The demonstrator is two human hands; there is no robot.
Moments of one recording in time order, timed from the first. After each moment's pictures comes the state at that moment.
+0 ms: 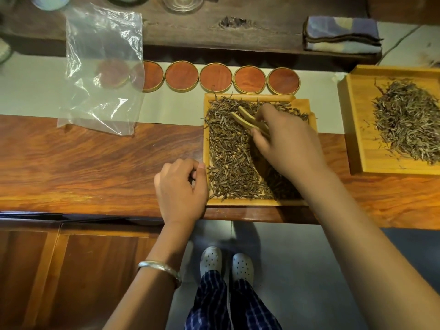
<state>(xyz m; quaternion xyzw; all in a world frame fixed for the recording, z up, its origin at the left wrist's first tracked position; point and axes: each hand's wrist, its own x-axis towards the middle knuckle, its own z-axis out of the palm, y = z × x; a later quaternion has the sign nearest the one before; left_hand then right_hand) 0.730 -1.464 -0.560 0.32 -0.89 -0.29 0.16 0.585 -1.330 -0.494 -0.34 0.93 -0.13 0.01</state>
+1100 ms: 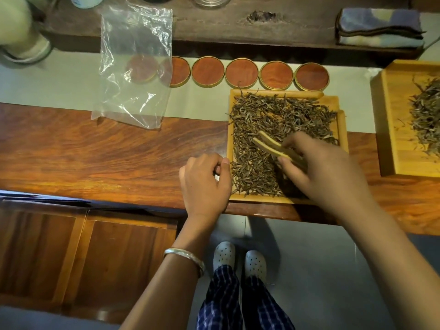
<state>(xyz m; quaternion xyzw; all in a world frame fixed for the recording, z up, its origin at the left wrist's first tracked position) 0.730 -1.463 -0.560 0.32 -0.89 -0.29 0.16 0.622 -1.298 -0.483 -0.36 0.91 -0.17 0.09</state>
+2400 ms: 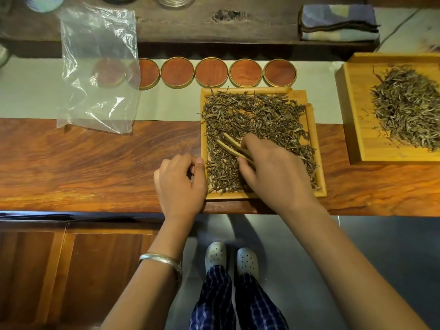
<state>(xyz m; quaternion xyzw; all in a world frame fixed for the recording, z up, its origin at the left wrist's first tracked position) 0.731 -1.465 -0.563 0.31 -0.90 -0.28 0.14 0.643 -1.319 -0.496 -0.34 0.93 -0.14 0.07</state>
